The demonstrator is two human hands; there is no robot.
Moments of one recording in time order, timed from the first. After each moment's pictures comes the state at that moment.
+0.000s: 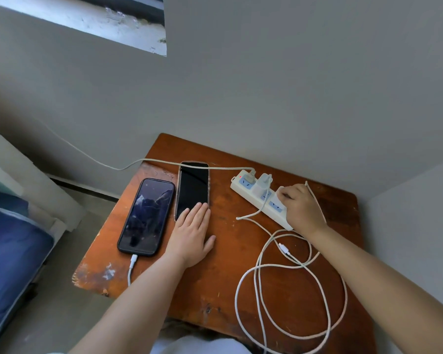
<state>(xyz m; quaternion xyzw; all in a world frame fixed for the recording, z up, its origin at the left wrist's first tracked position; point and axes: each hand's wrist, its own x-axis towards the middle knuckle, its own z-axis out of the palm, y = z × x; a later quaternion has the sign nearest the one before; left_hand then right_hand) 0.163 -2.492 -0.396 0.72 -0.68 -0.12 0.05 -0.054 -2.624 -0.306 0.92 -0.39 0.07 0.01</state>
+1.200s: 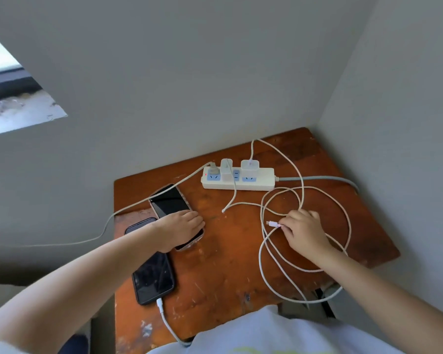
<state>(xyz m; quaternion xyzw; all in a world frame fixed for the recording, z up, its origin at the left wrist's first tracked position) 0.213 -2.567 -0.328 0.22 -0.90 0.03 -0.37 -0.071 -2.484 -0.343 0.73 -0.66 0.11 -0.10</state>
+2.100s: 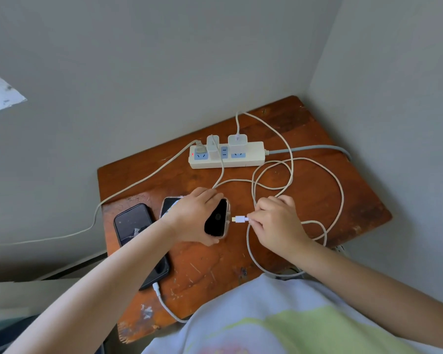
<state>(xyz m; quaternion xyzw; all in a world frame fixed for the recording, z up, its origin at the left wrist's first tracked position) 0.169 -2.537 -0.315 0.37 -0.91 -0.16 -0.11 -0.015 -2.453 -0.295 0.75 -0.62 0.19 -0.13</state>
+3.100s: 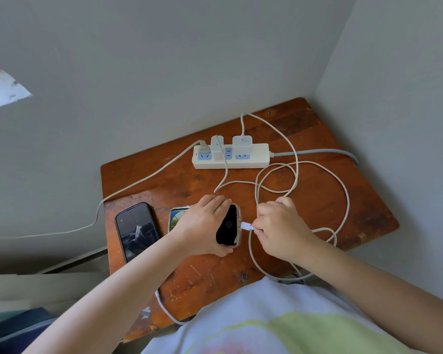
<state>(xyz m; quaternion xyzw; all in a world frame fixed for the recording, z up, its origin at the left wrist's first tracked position) 0.154 -2.512 -0.304 0.41 -0.89 -0.18 -0.10 -0.021 -2.460 -0.286 0.79 -0.57 0.08 -0.20</state>
